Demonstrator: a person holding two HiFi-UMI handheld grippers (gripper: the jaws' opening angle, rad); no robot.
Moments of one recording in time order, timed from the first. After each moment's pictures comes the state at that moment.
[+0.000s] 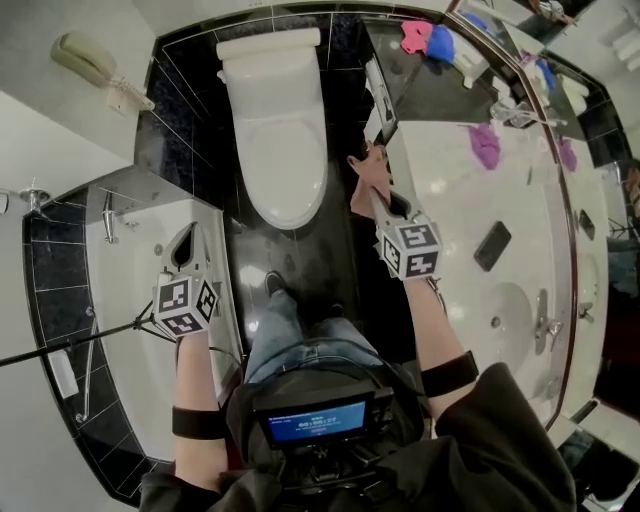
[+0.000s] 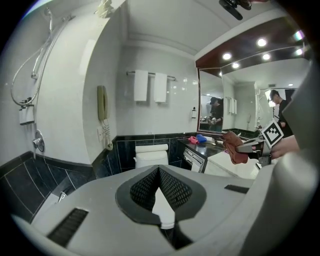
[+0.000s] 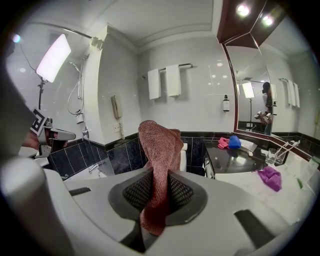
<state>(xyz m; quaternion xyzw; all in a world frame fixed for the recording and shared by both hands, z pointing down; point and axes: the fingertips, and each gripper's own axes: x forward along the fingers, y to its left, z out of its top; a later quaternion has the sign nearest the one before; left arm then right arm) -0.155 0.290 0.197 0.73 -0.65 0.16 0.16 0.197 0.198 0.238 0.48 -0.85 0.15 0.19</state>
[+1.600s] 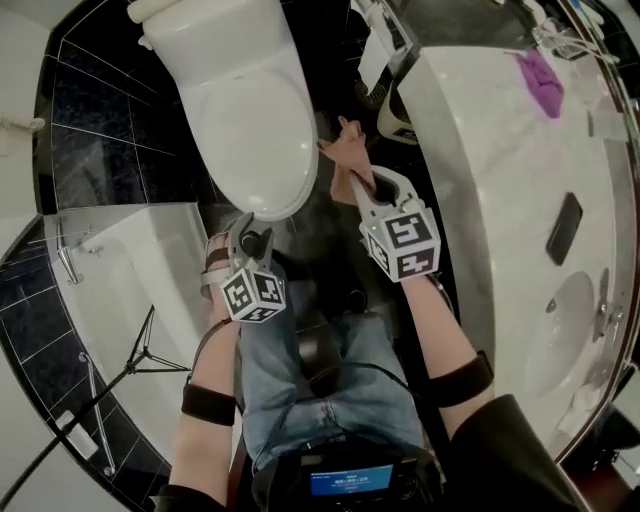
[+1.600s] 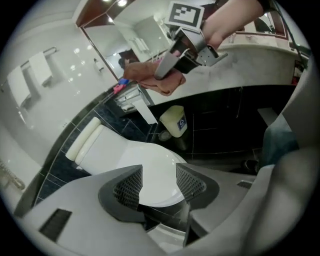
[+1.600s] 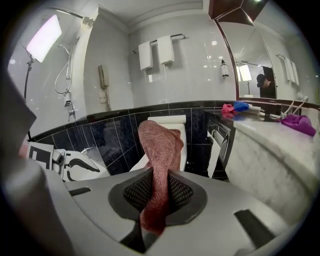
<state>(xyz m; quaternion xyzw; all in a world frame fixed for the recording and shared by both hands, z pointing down) -0.011 0.213 0.573 0.79 -0.33 0.51 -0.08 0.168 0.136 0.489 0.48 -0.83 0.19 0.21</state>
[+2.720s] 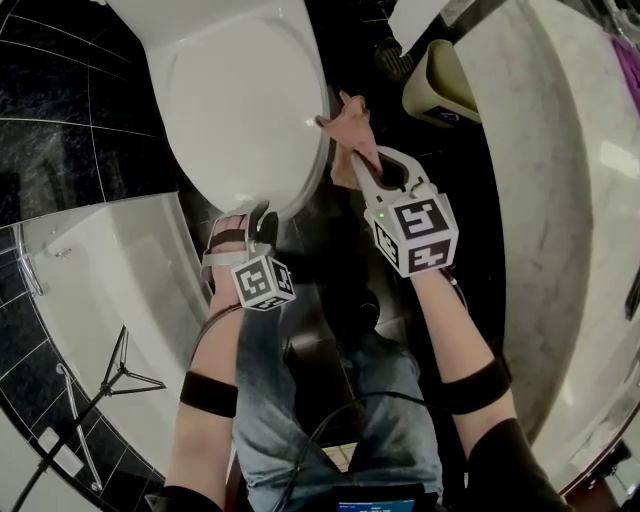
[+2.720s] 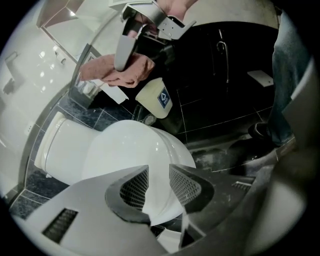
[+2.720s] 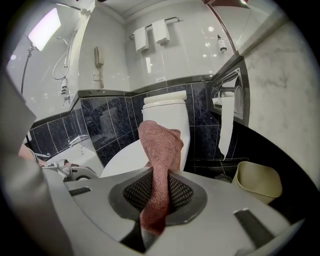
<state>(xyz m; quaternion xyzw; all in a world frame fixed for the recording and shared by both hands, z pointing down) -0.001 0.188 0.824 0.76 -0.24 0.59 -0.17 0.157 0.093 0.701 0.47 -0.83 0.21 0.21</state>
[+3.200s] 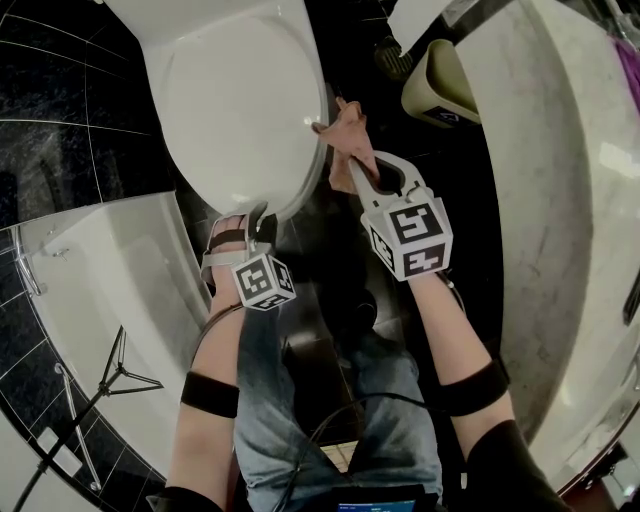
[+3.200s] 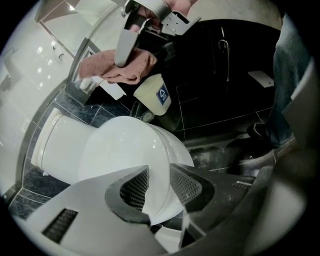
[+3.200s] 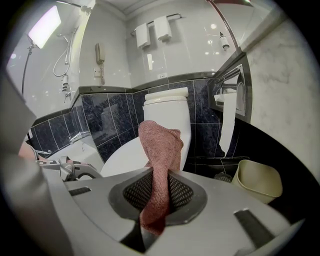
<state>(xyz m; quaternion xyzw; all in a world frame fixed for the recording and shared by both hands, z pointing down) -0.002 0.187 0.834 0.75 -0.23 0.60 -0.15 0.155 0.095 0.712 0.46 -0.83 0.21 0.22</state>
